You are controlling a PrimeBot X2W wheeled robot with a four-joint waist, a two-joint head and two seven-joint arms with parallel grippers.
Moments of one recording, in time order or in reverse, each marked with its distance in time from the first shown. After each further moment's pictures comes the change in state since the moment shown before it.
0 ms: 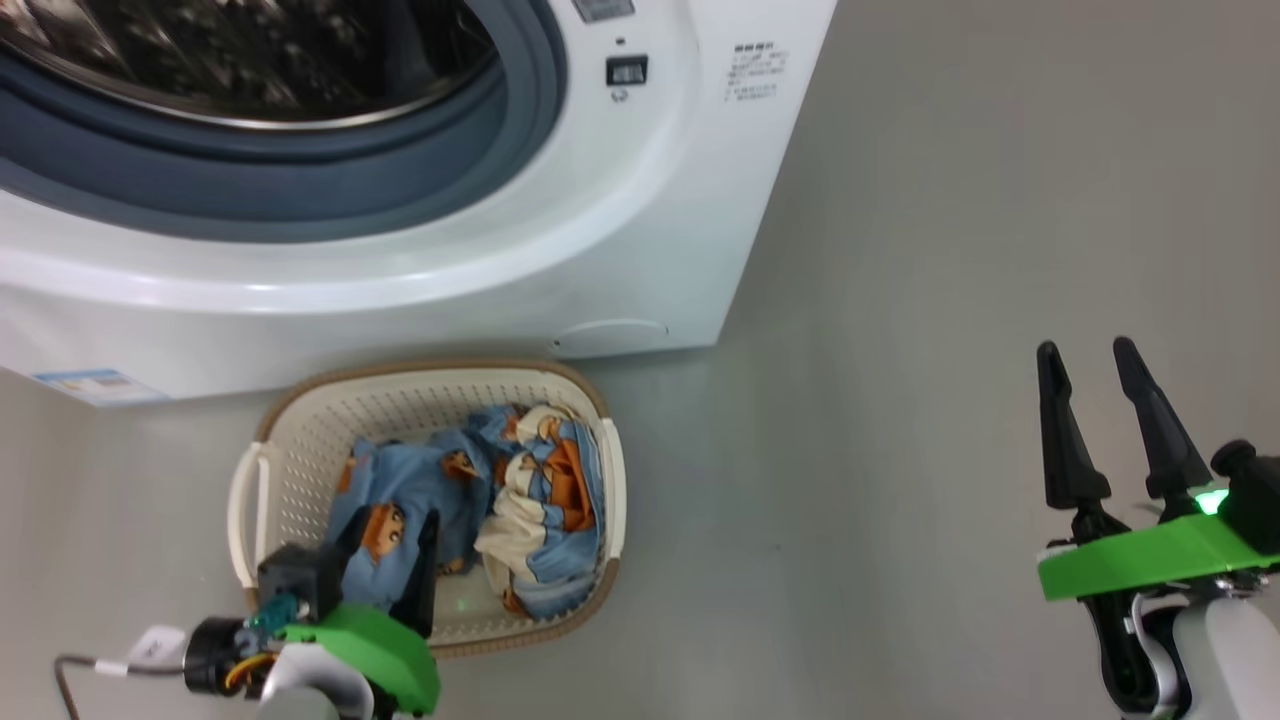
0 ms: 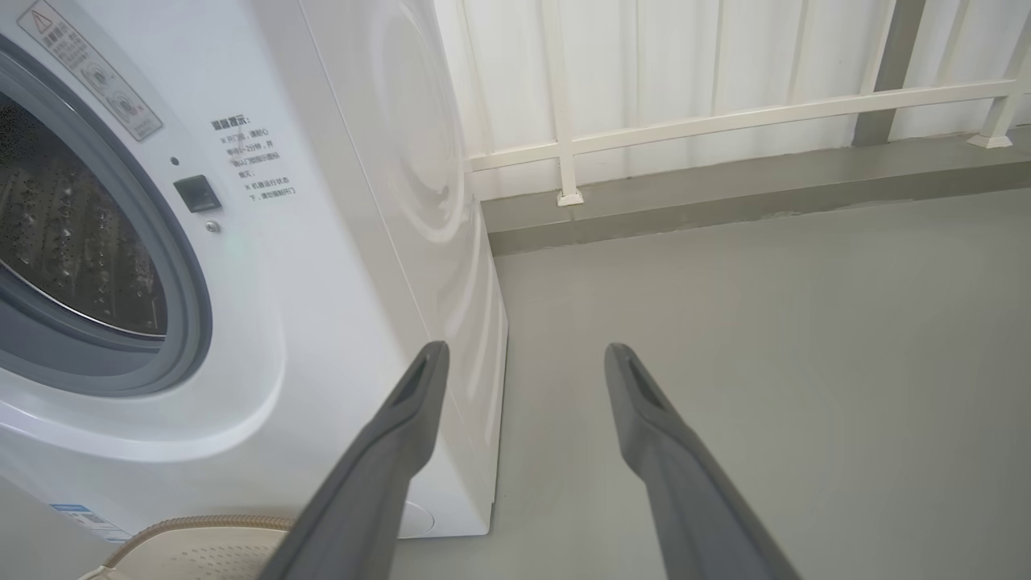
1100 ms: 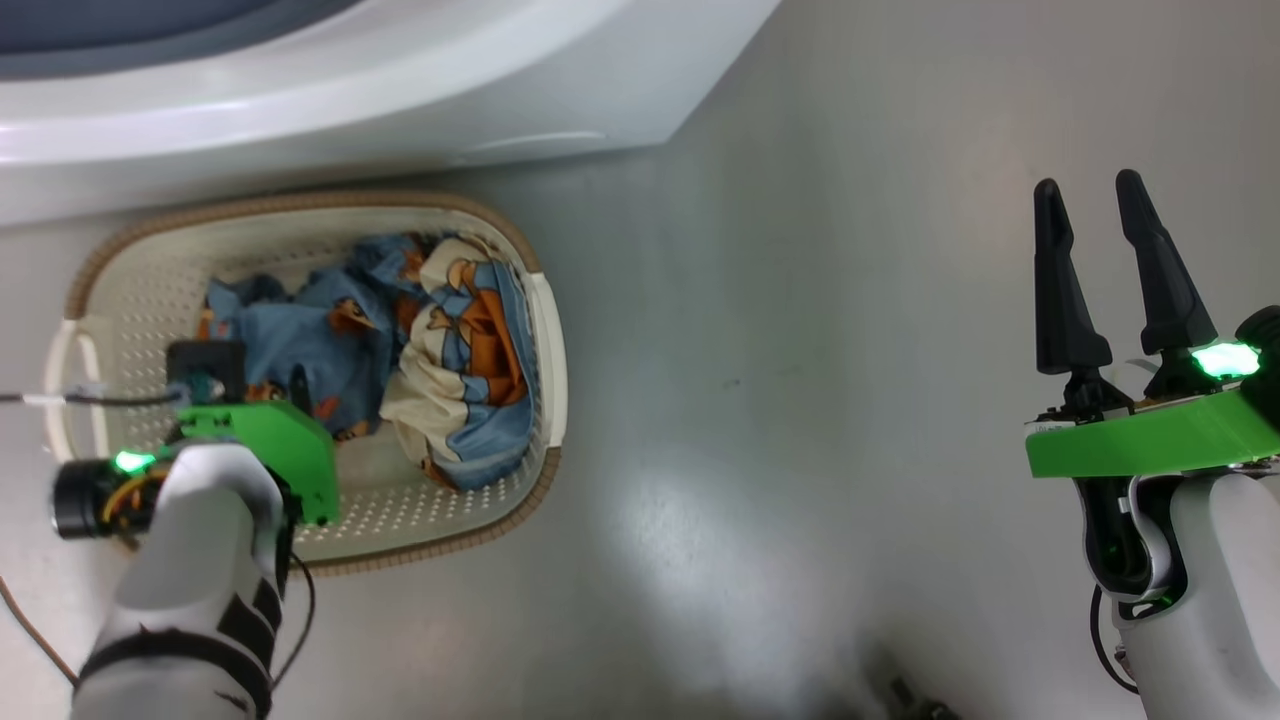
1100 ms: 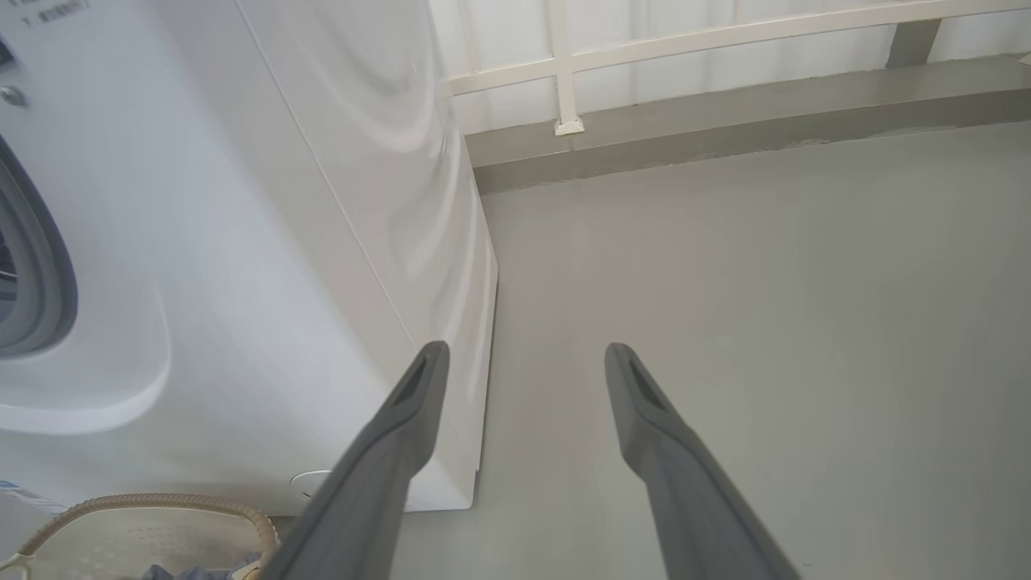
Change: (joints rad) left arm -0.508 0.086 -0.007 0.500 0.049 0.207 0.129; right arm -0.205 0.005 0.043 -0.053 0.036 0.000 -0.001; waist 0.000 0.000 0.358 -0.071
